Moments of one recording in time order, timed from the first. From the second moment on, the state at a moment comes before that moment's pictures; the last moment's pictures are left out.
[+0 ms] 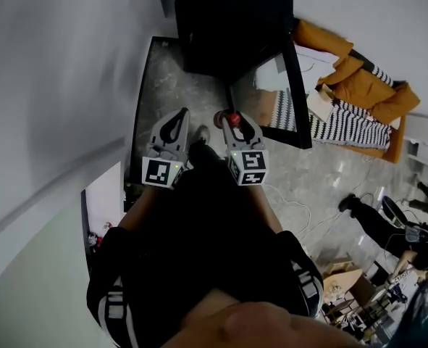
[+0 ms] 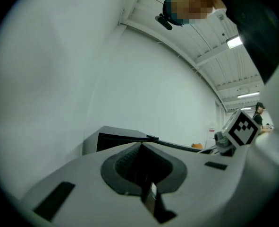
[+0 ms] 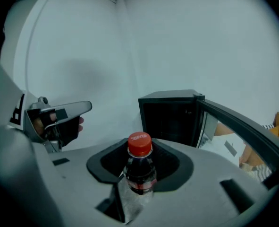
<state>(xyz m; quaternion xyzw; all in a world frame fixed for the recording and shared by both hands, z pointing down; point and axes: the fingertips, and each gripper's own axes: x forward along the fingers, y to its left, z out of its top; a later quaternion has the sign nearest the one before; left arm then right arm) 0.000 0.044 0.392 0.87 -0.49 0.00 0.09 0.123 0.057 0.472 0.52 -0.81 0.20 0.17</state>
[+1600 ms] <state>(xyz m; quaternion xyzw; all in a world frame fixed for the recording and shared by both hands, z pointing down) 0.012 -0.085 0.397 0.86 -0.50 -0.02 0.08 0.132 -0.094 0.496 0.51 -0.82 0.18 0.18</state>
